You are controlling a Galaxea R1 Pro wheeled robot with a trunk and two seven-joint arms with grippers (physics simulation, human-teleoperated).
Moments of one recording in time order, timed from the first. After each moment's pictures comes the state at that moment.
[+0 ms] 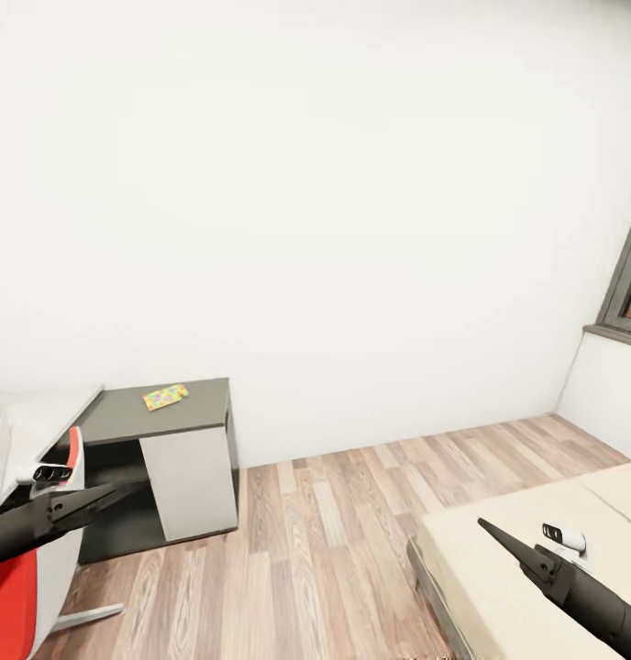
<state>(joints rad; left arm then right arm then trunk) -0.26 0.45 0.35 -1.29 0.47 0.95 -1.57 0.03 -0.33 -0.30 -1.38 -0.84 0.58 1.17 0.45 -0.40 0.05</state>
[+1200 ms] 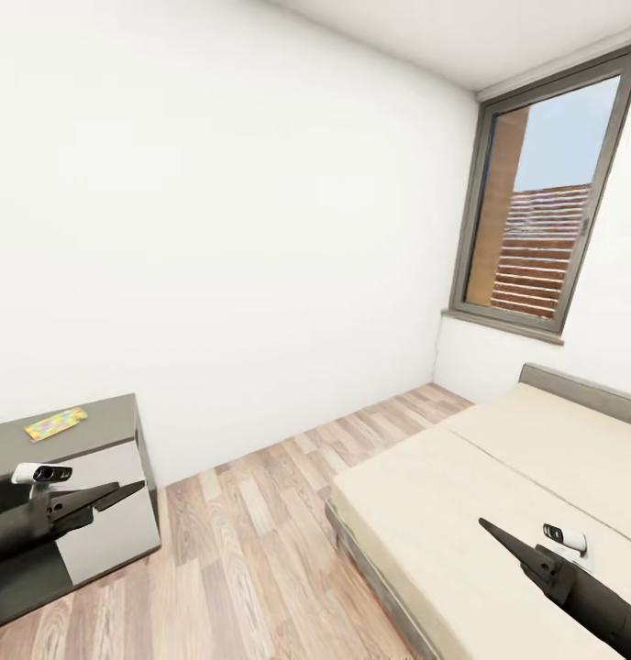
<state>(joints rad) -0.26 0.45 0.35 -1.29 0.47 0.95 -1.57 0.03 -0.33 -0.30 -1.38 -0.84 0.58 1.17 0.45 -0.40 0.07</state>
